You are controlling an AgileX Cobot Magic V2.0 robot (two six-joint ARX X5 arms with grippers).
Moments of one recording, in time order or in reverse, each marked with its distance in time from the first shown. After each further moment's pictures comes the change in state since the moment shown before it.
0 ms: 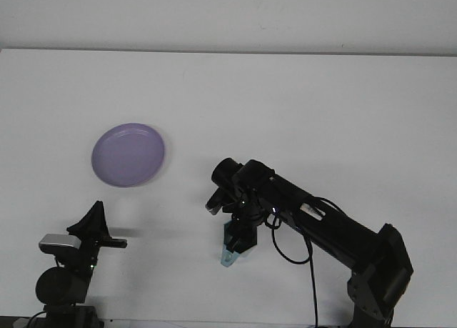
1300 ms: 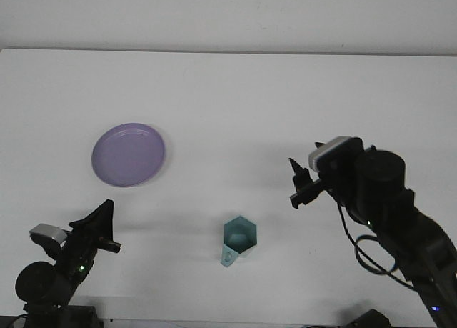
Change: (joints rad) left arm -0.006 0.153 0.305 -0.233 0.248 -0.294; right arm -0.346 -0.859 -0.300 0.637 0.090 0.082
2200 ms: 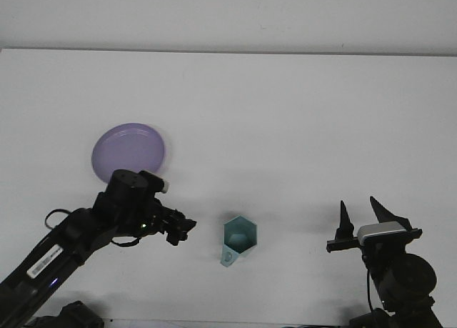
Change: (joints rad) left arm -0.542 0.966 0.681 -0.571 0.099 0.203; right arm -0.176 -0.668 -0.729 0.293 0.157 0.058
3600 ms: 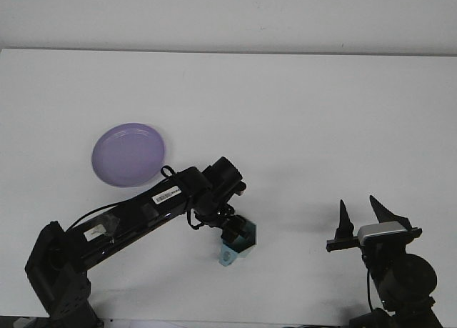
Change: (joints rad) left arm -0.250 0.659 0.415 -0.187 -0.121 0.039; right arm 0.000 0.000 0.000 0.015 -0.003 0.002
